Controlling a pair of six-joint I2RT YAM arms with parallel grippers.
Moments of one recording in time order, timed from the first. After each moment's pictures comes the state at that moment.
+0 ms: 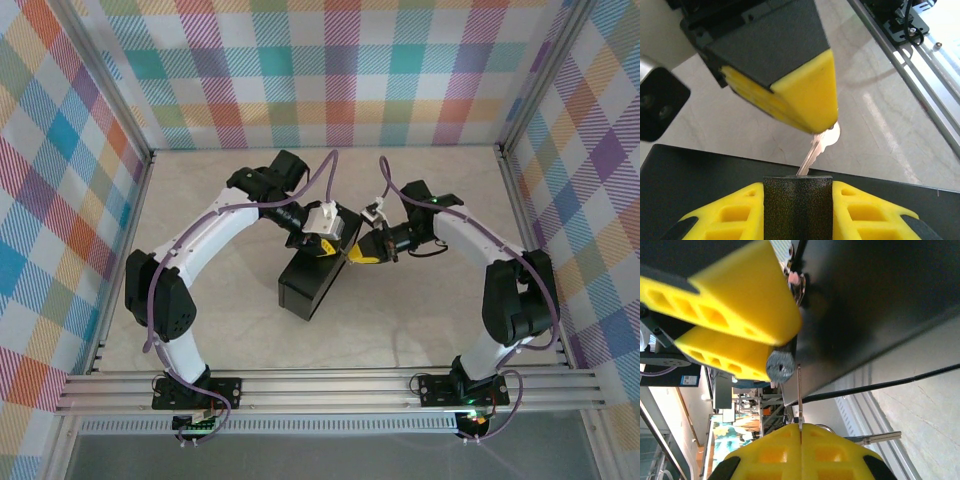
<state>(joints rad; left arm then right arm) -0.57 1.76 1.68 -1.08 0.75 1.24 0.32 1.64 1.21 -0.98 -1.32 0.02</state>
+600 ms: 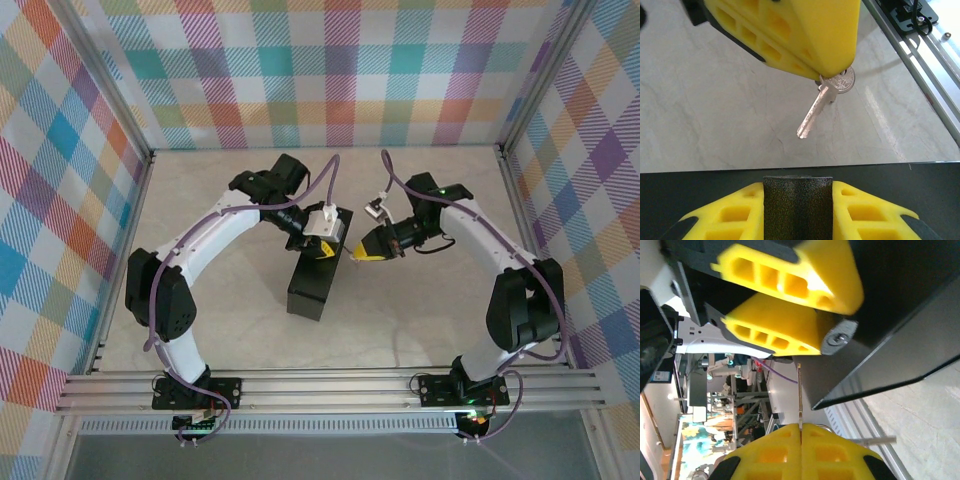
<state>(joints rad) -0.57 1.76 1.63 -1.04 0.73 1.22 0.32 1.60 1.32 -1.15 -1.21 -0.10</state>
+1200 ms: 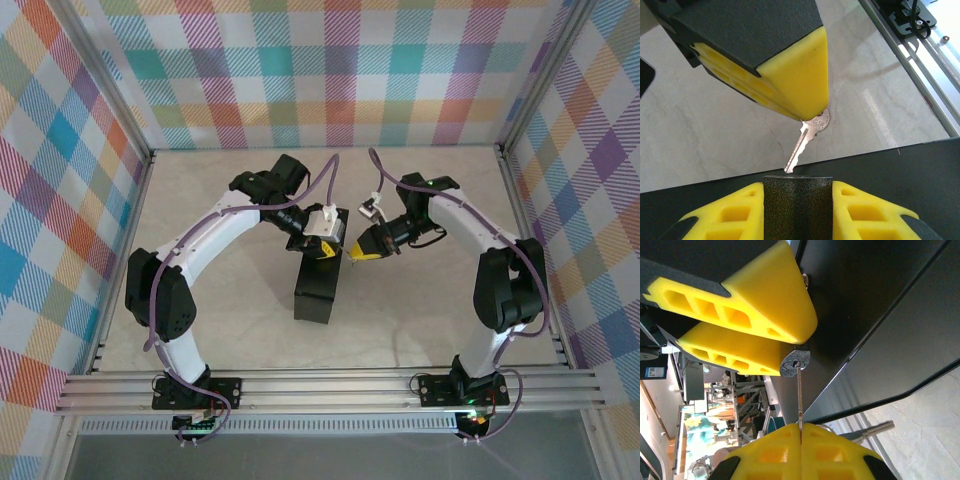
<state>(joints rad) -0.57 1.76 1.63 -1.03 0.74 1.22 0.34 1.74 1.40 -1.26 -1.19 -0.22</state>
